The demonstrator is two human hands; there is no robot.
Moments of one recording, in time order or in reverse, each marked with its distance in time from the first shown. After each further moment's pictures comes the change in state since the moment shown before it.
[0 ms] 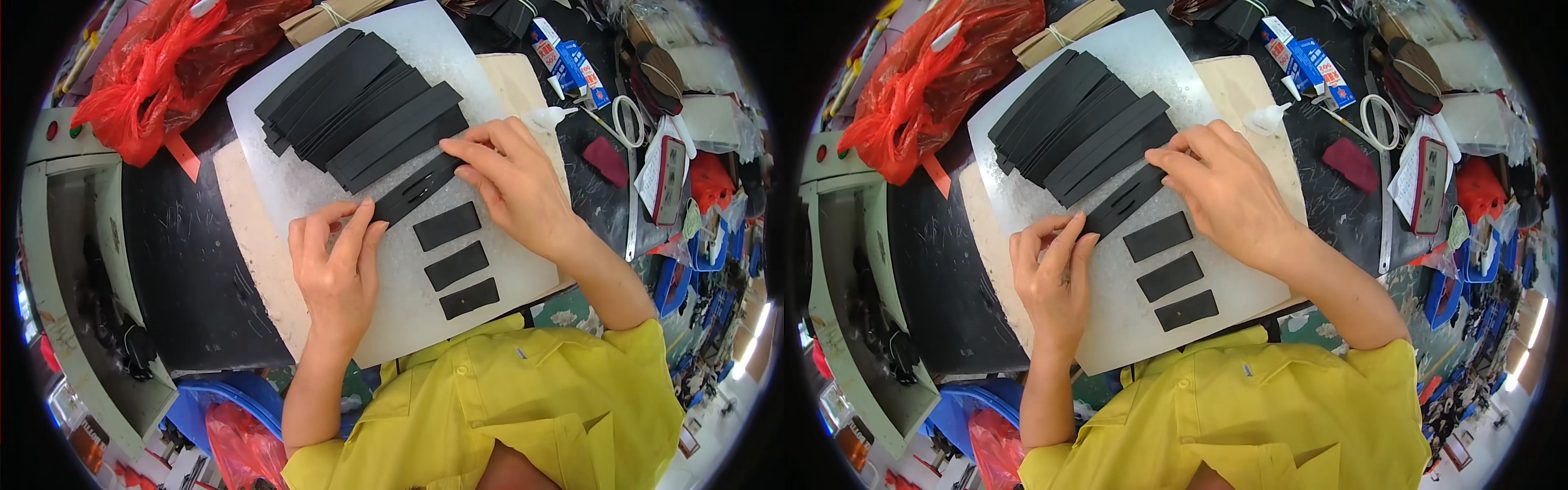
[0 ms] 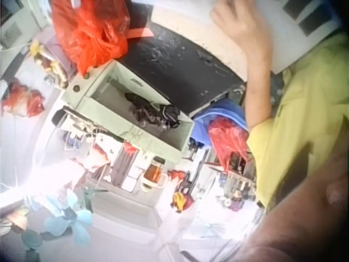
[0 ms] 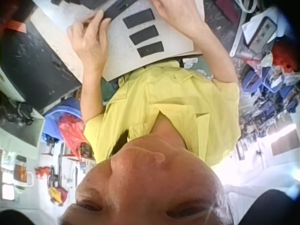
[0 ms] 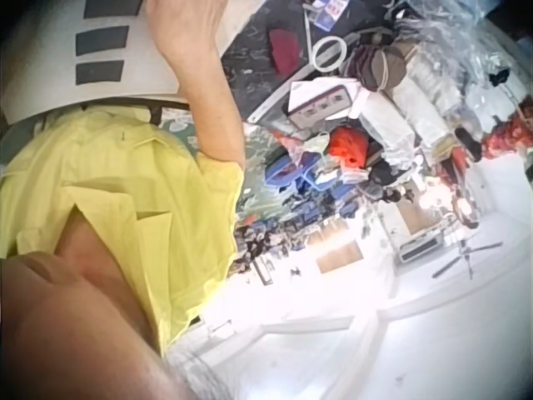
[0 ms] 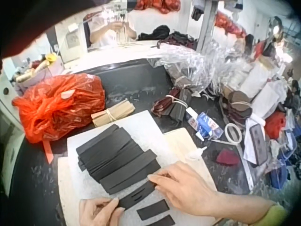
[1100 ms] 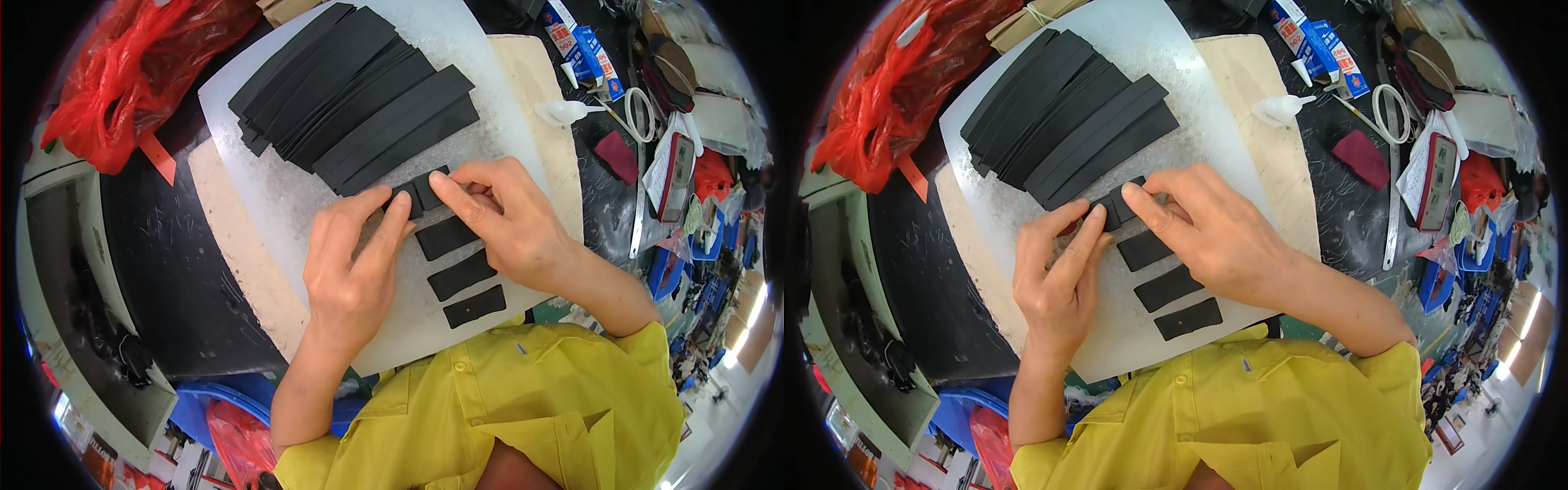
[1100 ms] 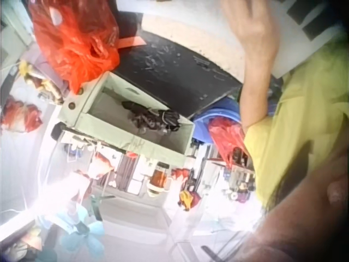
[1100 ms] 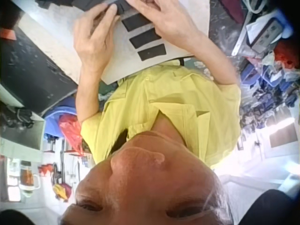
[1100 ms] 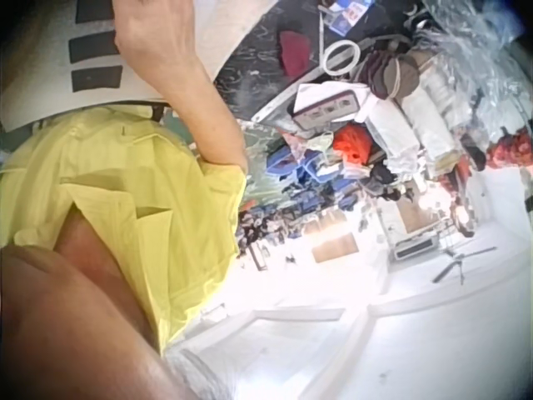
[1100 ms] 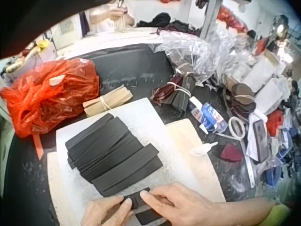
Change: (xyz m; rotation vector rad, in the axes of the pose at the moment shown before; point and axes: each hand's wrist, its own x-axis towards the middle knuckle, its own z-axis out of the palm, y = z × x) left_hand 0.015 0.000 0.015 -0.166 -0.021 0.203; right_hand -0.021 -0.014 0.005 0.083 -0.186 -0.088
